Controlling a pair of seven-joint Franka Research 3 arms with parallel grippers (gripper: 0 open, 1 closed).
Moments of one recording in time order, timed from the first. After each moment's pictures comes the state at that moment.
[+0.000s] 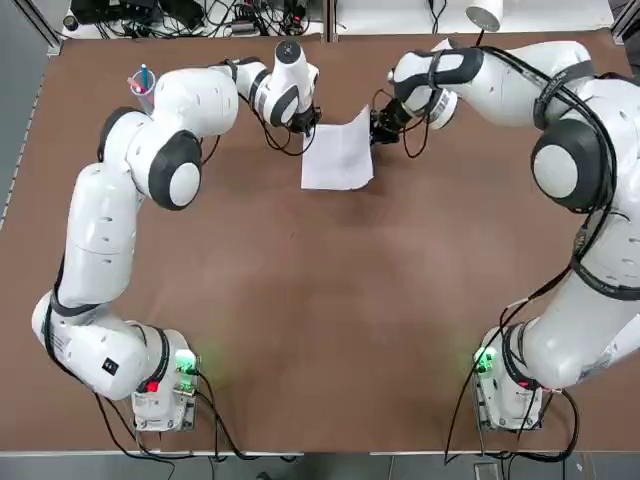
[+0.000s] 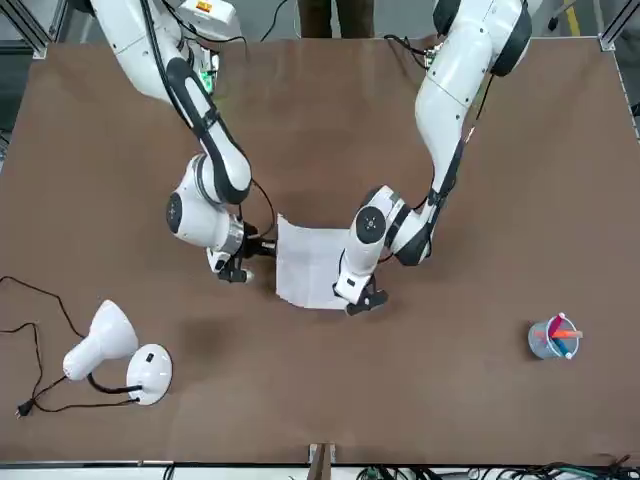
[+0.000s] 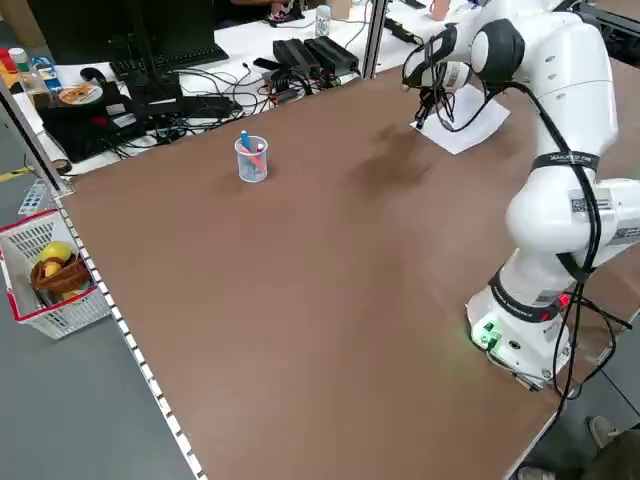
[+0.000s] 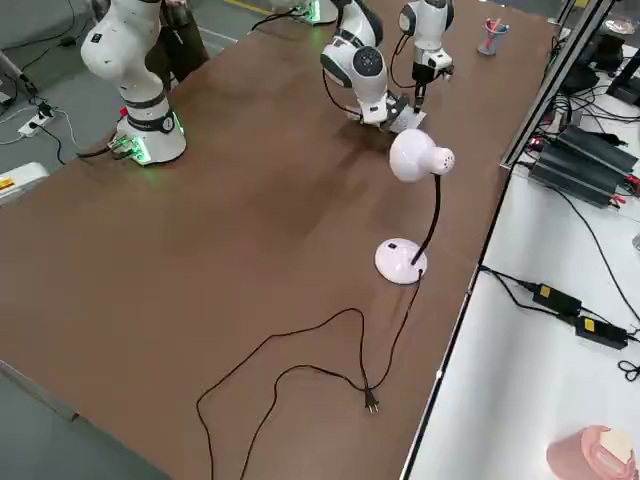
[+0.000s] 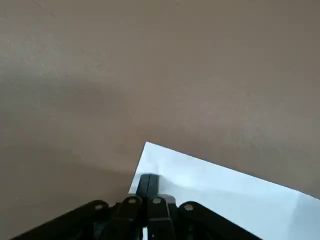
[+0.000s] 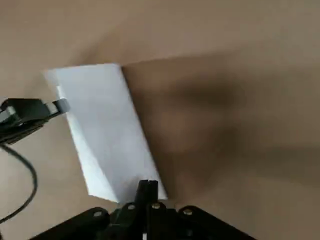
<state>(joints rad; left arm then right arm) -0.50 0.89 -0.15 -1.44 0.18 2.48 -1.02 0.33 0.51 0.18 -1.94 0.89 2.51 -0.03</state>
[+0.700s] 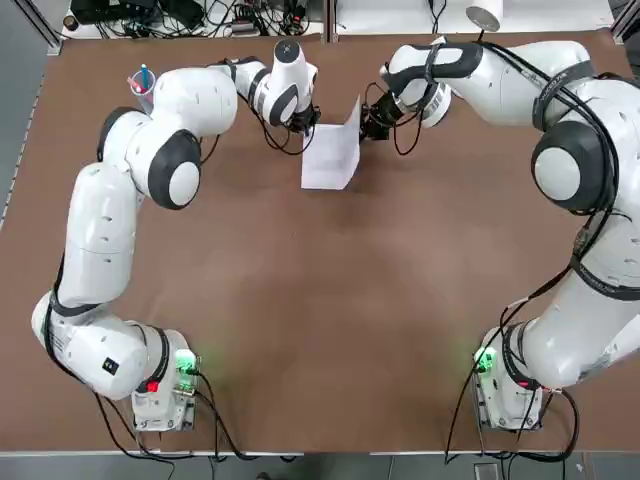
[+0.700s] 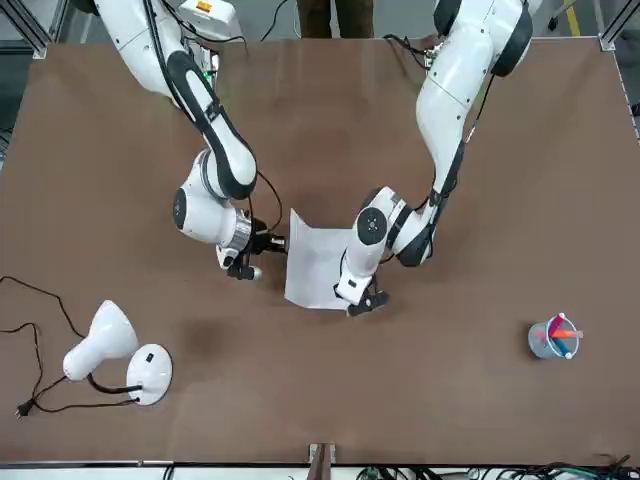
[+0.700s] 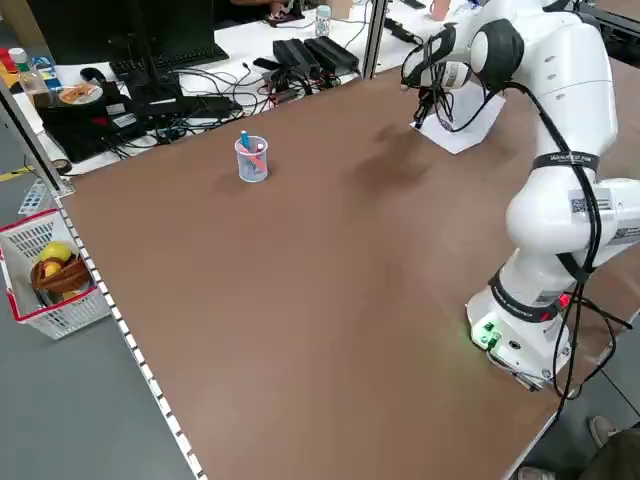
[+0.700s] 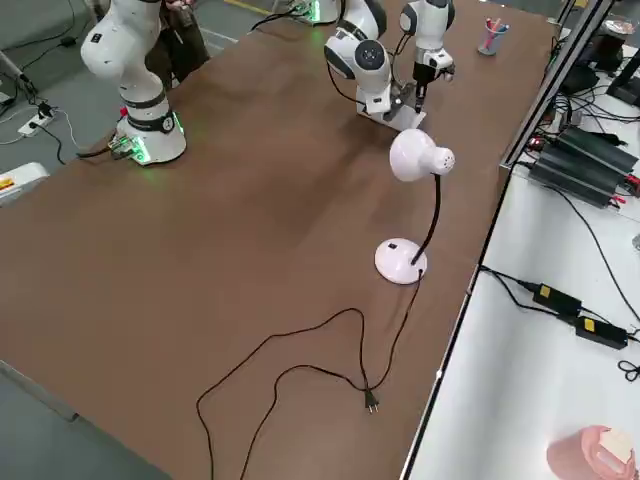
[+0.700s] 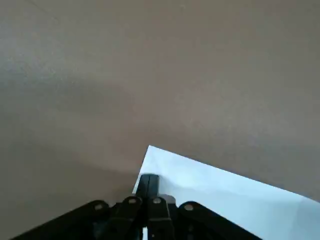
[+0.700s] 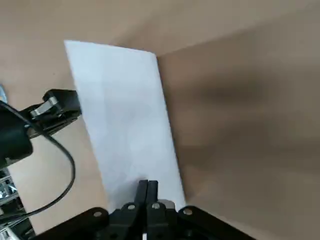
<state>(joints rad) -0.50 0.89 -0.15 -1.43 0.18 2.48 -1.02 0.33 0.51 0.23 -1.90 0.96 2.51 -0.03</state>
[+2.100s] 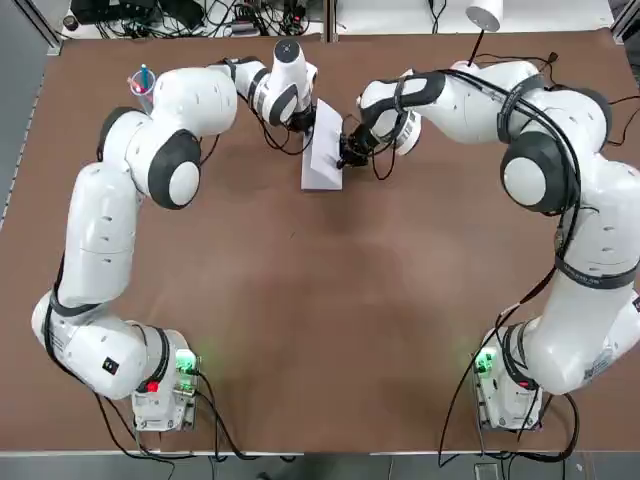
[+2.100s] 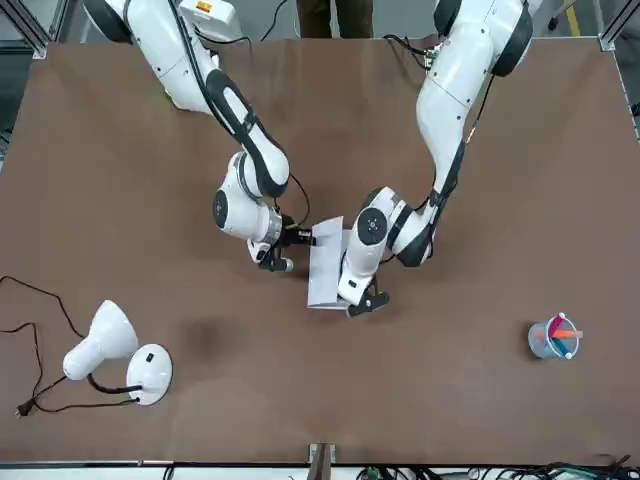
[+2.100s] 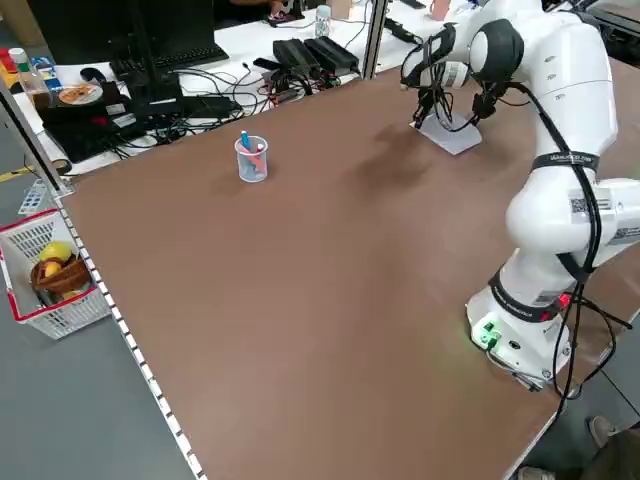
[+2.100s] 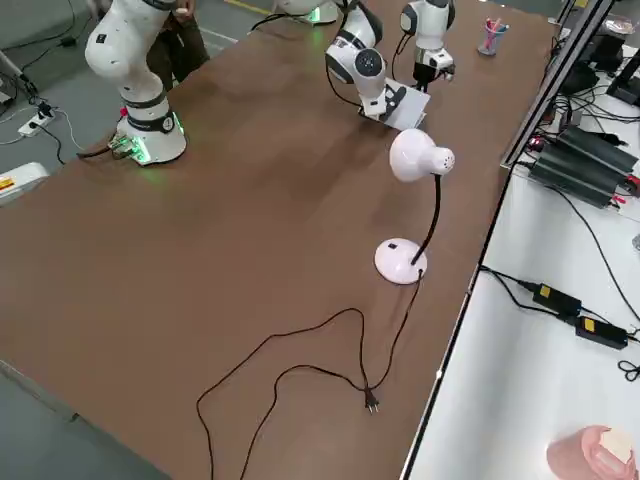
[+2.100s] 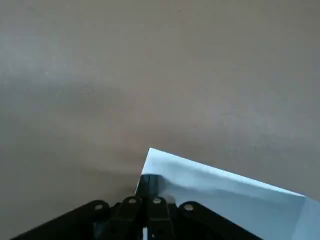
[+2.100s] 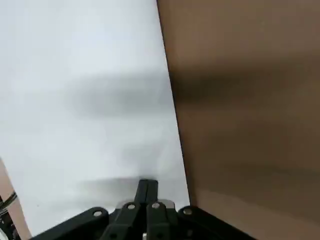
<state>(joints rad) -0.50 0.89 -0.15 -1.43 0.19 2.48 -0.98 0.44 0.67 0.24 -1.83 0.98 2.60 -0.05</state>
